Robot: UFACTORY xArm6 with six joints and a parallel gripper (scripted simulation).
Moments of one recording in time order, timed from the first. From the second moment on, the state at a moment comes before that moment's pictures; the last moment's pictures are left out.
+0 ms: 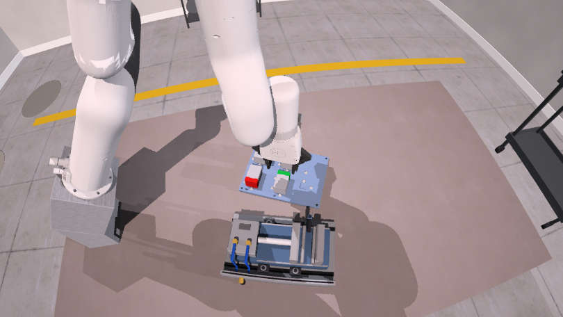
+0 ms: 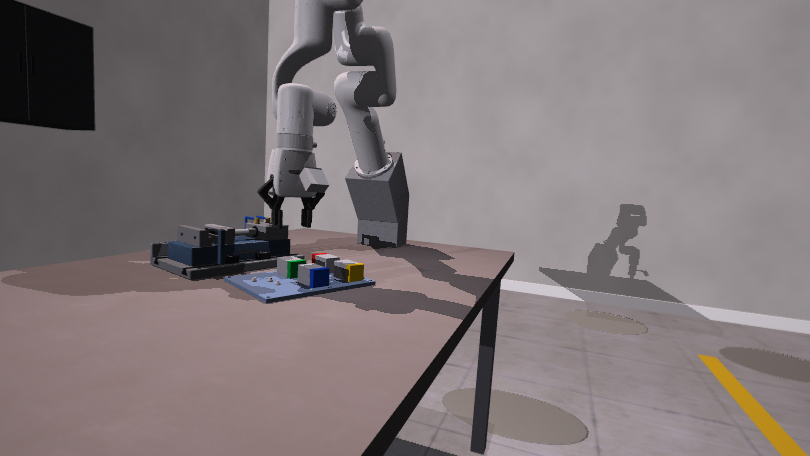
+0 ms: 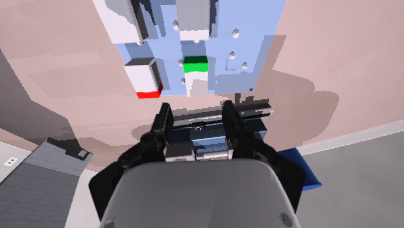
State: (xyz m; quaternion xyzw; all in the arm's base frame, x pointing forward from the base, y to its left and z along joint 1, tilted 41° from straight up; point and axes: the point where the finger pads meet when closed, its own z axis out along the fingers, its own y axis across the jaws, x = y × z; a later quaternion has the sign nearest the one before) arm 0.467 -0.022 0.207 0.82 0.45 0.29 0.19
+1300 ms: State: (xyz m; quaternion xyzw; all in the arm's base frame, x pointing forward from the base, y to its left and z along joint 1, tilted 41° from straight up) arm 0.480 -0.022 0.190 0.82 0.46 0.29 0.19
